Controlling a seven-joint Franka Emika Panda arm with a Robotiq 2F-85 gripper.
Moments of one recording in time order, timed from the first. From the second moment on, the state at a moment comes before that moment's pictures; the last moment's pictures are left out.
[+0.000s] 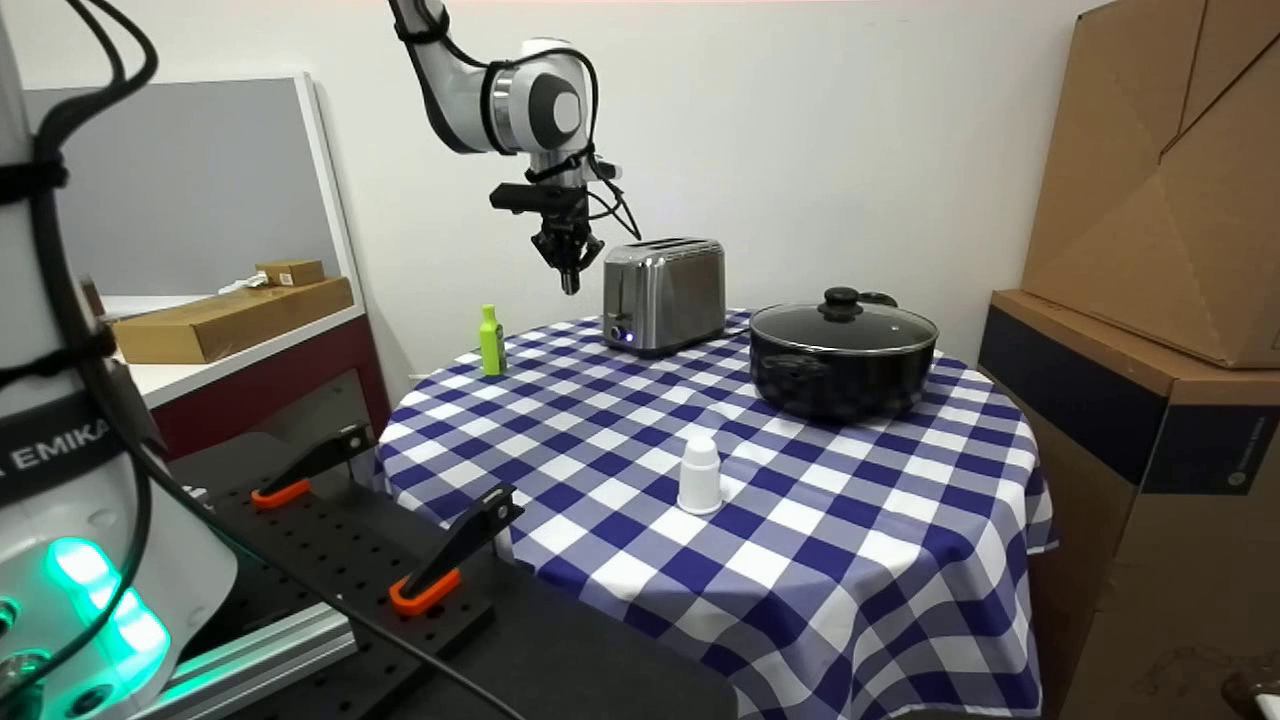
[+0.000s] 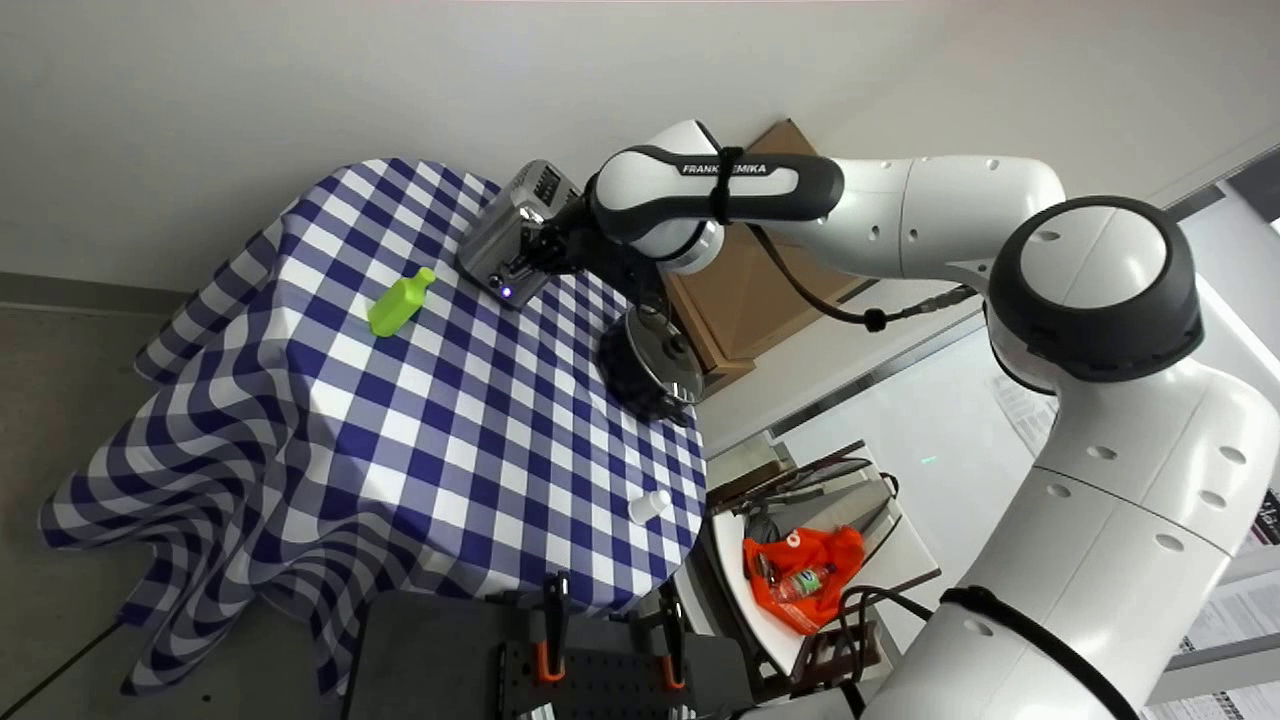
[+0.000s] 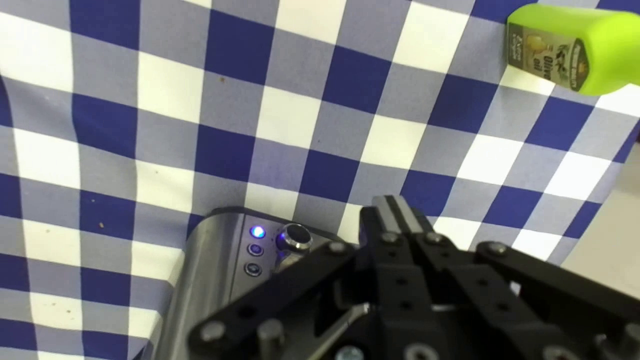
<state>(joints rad) 0.11 0.60 0.17 -1.89 -0.07 2.62 0.13</state>
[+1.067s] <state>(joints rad) 0.08 0.31 0.10 -2.07 -0.01 2.43 0.10</state>
